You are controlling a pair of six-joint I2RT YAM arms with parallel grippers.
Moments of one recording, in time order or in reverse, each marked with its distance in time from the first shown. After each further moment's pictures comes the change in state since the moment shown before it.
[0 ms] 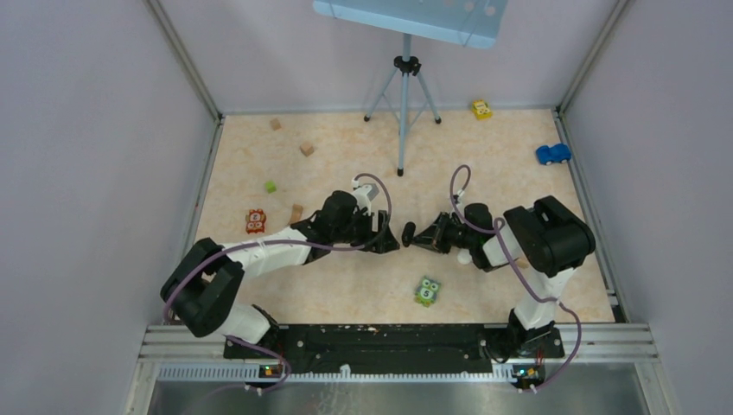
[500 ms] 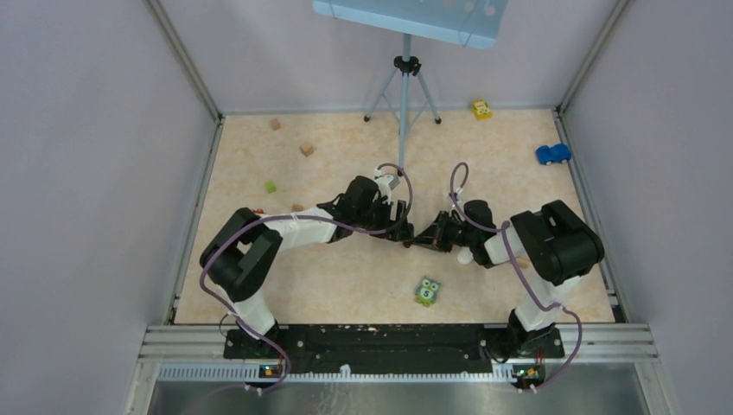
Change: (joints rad) left arm 0.000 0.265 0.227 -0.015 0.035 0.091; right arm 0.000 -0.079 0.025 -0.155 0.007 -0.096
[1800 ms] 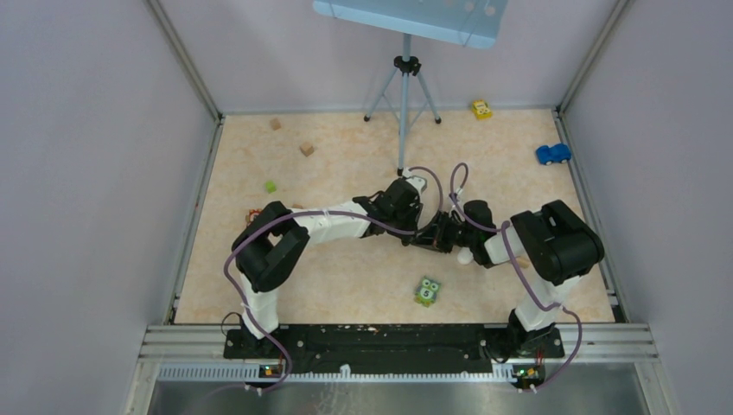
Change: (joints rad) left arm -0.164 0.209 0.304 -0.285 -0.350 0.077; right arm 0.000 0.000 0.001 -0.019 -0.001 -0.003
